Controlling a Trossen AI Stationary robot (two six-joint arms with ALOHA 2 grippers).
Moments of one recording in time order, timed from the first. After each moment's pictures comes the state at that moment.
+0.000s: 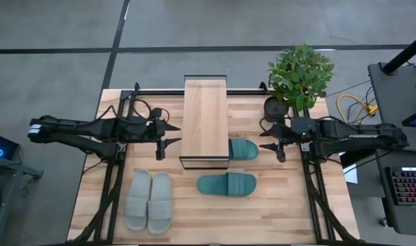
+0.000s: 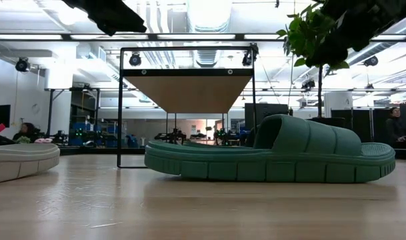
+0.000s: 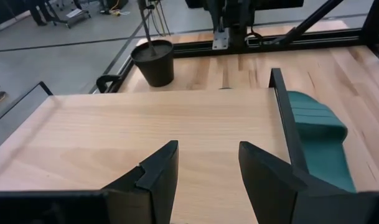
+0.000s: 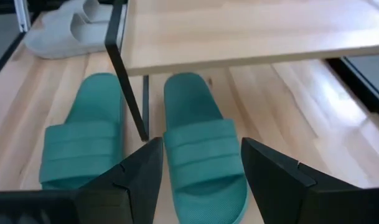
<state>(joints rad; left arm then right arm) -0.04 0.87 0.79 -0.28 -0.24 0.06 -0.05 0.68 0.57 -0.44 0.02 0.06</state>
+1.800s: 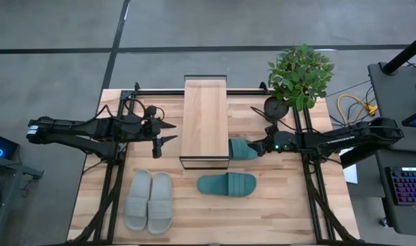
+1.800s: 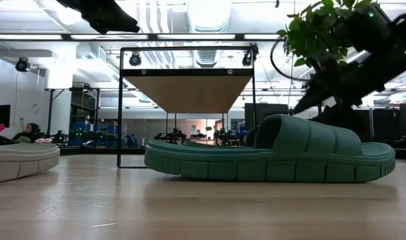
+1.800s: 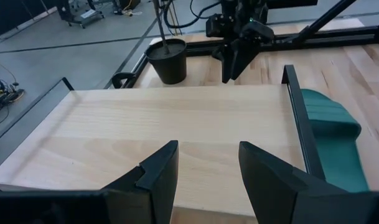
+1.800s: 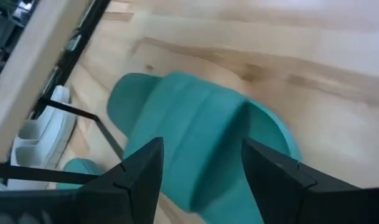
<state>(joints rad) -0.04 0.82 0.78 -0.33 -0.29 0.06 -0.02 0.97 0.20 0.19 0.23 1.03</state>
